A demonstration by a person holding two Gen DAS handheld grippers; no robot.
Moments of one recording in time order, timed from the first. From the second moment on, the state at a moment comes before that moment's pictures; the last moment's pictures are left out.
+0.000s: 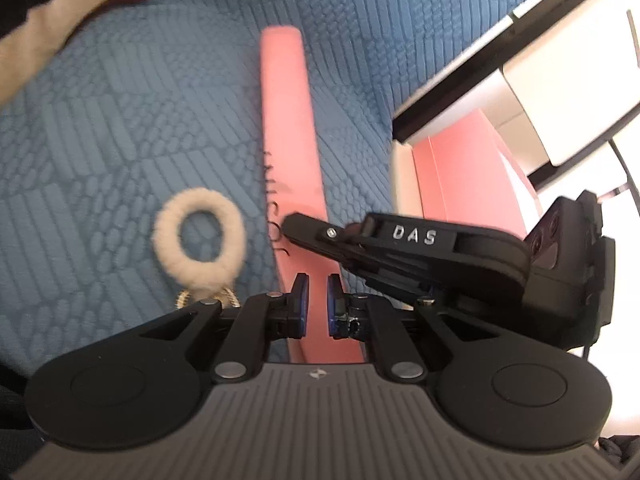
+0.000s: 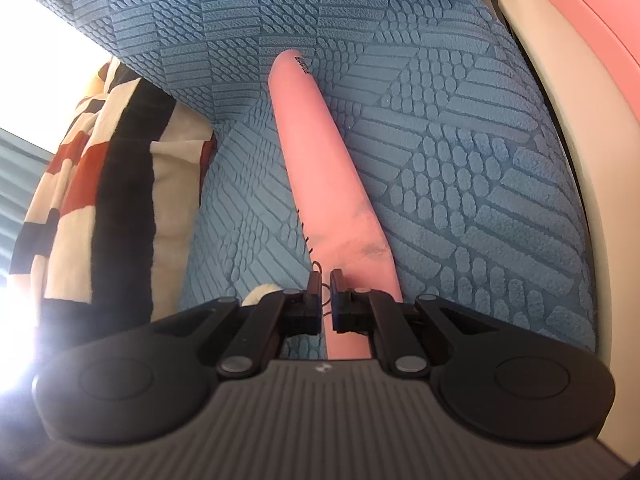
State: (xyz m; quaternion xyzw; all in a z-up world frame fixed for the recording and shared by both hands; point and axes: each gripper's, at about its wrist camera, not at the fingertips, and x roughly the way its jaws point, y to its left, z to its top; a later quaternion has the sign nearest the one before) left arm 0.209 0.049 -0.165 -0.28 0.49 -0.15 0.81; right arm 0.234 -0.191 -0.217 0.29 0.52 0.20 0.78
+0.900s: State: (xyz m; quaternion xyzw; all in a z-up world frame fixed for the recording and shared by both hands) left arm 0.233 0.023 -0.183 -0.25 0.51 -0.14 0.81; right arm 0.127 -0.257 -0.187 0.27 0.53 0.20 0.78
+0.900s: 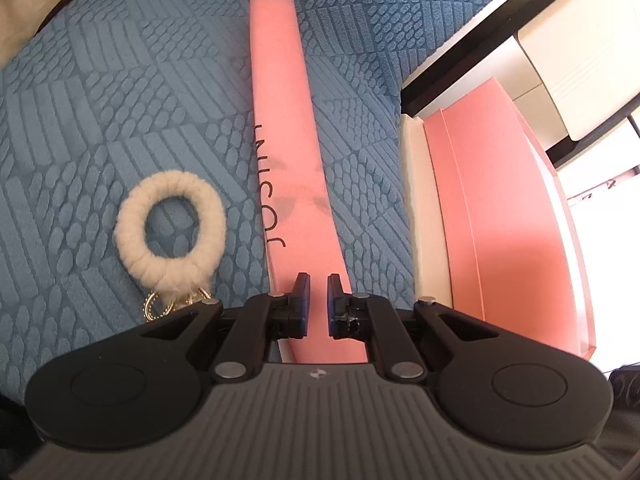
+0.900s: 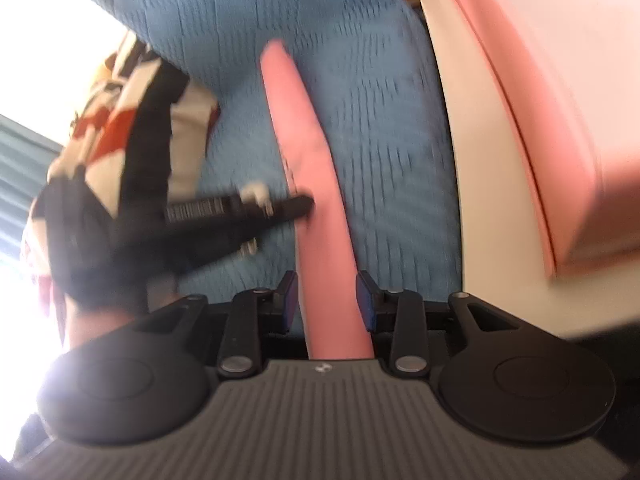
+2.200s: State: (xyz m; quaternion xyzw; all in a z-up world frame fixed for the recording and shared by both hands) left arm 0.262 0.002 -0.175 -0.15 0.52 -0.17 0.82; right arm 0.103 -0.245 -0.219 0.39 0.57 0.22 0.69
